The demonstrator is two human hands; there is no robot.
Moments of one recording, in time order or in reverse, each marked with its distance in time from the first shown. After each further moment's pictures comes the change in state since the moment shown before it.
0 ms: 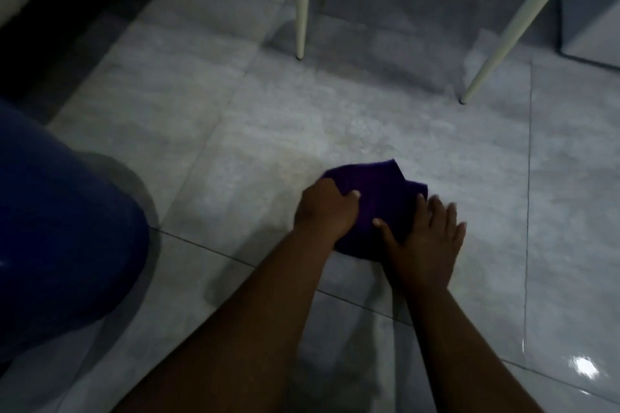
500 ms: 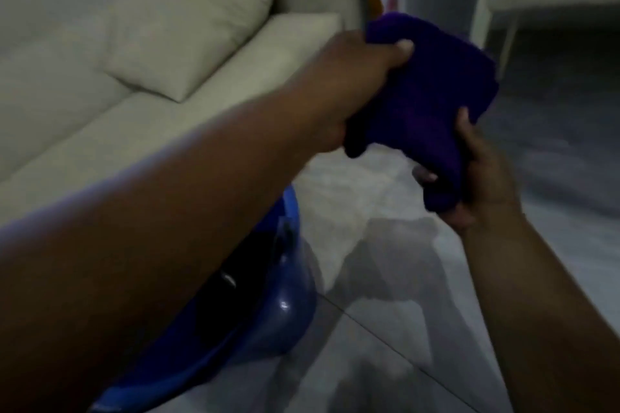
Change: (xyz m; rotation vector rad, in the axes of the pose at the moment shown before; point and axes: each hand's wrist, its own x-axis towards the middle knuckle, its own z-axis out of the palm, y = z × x) left_hand -0.145 0.123 -0.328 -0.499 0.296 0.449; right_hand 0.030 -0.275 -0.228 2.154 -0.767 -0.272
